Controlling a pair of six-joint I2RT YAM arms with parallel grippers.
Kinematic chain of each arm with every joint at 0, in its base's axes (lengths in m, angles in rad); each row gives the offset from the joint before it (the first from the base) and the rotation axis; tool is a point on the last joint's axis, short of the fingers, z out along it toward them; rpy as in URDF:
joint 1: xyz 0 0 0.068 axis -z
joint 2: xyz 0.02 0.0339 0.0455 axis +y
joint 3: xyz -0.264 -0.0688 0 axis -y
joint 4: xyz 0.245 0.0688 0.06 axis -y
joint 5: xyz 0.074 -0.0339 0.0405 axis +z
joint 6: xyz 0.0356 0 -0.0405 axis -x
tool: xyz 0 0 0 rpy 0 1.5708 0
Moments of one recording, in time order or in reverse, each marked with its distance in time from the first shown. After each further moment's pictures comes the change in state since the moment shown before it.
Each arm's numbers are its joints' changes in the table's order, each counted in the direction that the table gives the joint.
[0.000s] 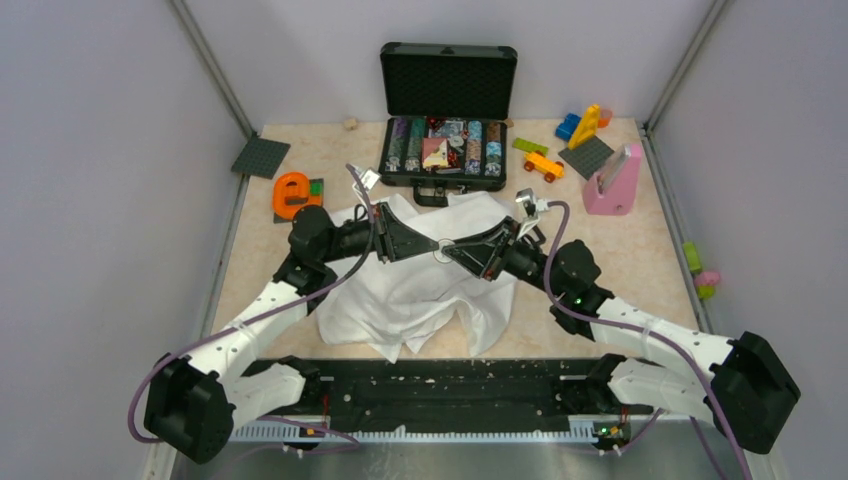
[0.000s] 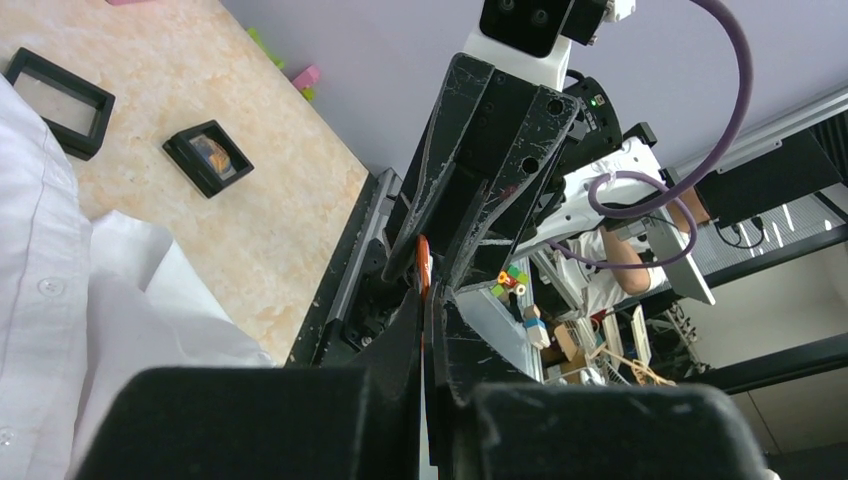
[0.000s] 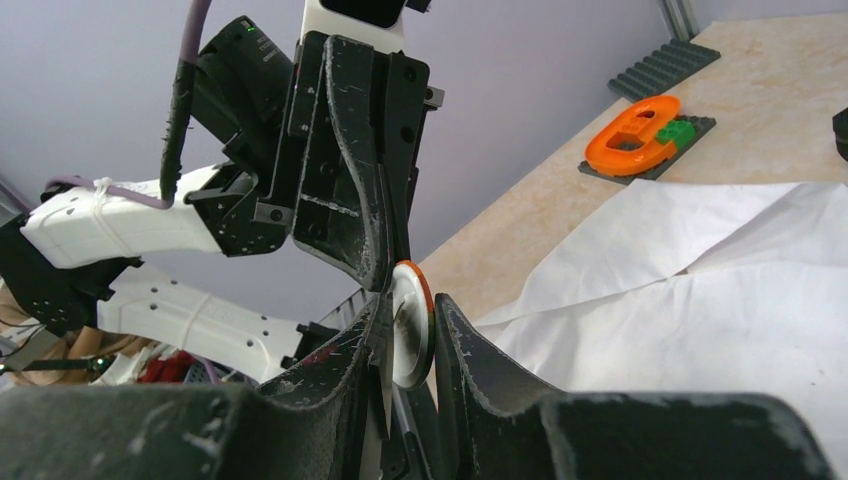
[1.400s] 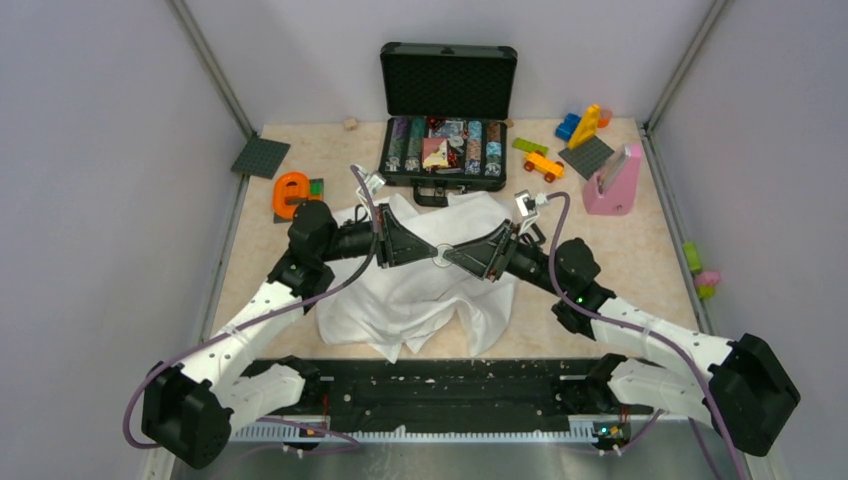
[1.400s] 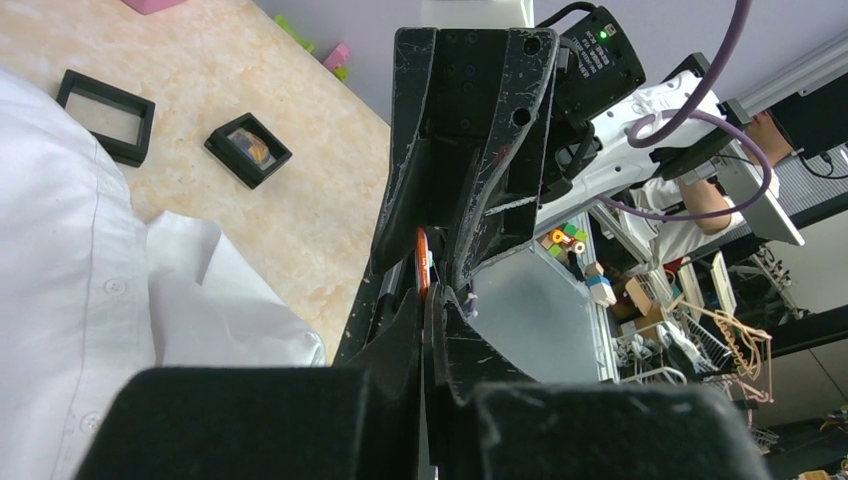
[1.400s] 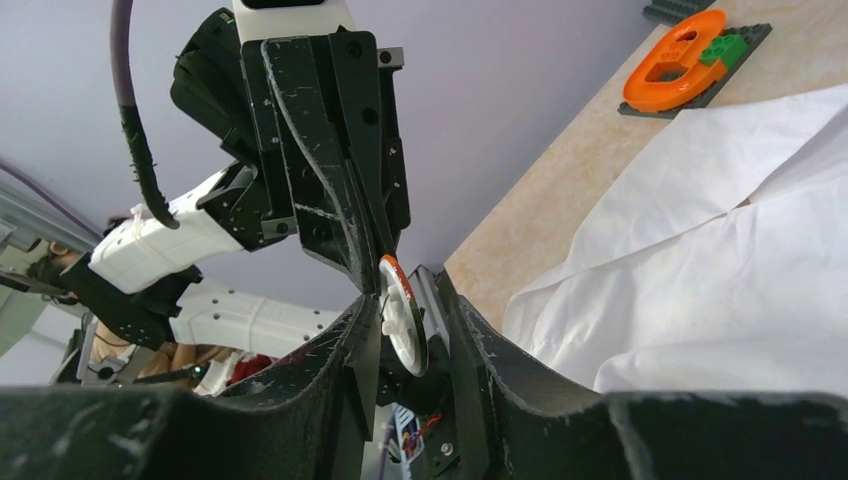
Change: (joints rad) left arm 0.007 -0.029 0.049 -0.164 -0.036 -0.240; right arm 0.039 -0.002 -0.010 -0.035 0.047 -0.208
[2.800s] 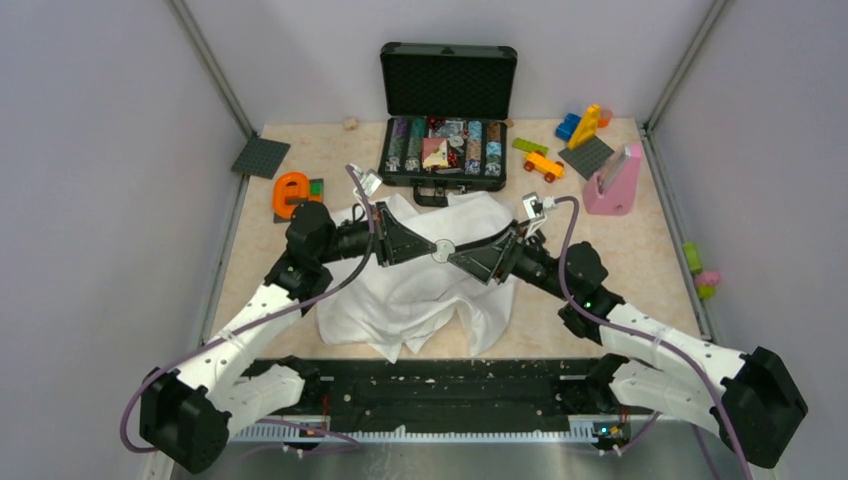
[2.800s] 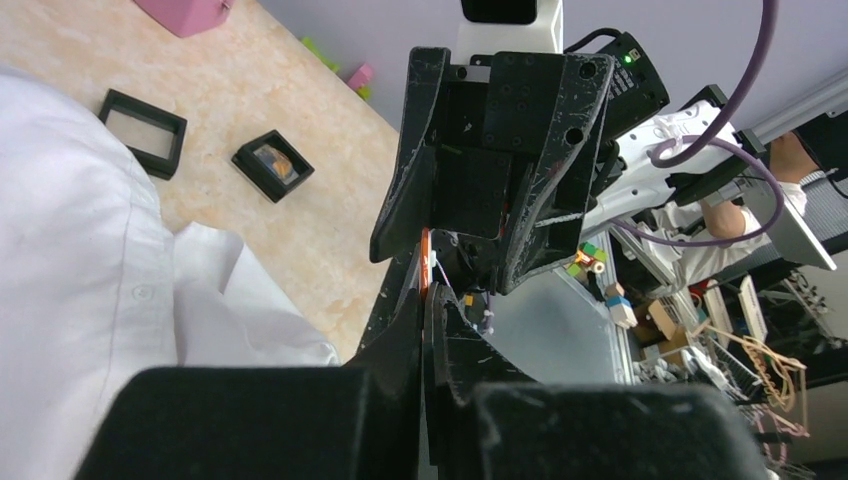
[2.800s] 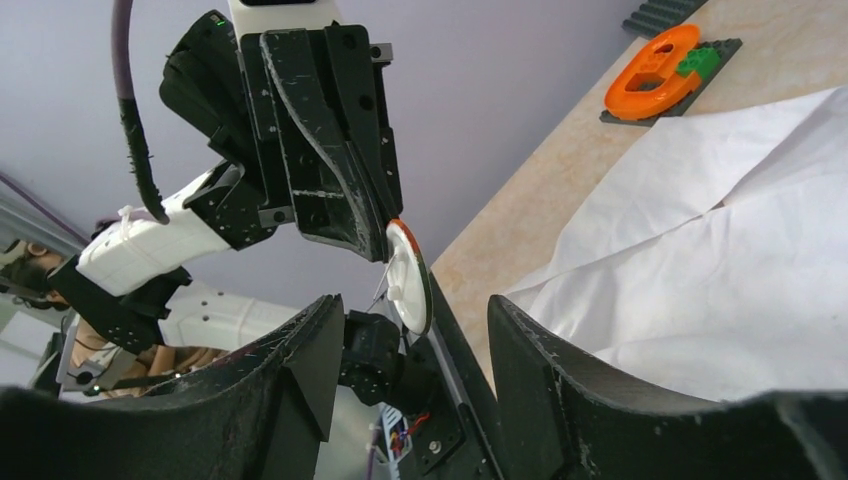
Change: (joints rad) left arm 0.003 -0.032 0.009 -0.049 0.077 -0.037; right arm -0.001 -0.079 -0.013 -0.074 -0.029 0.047
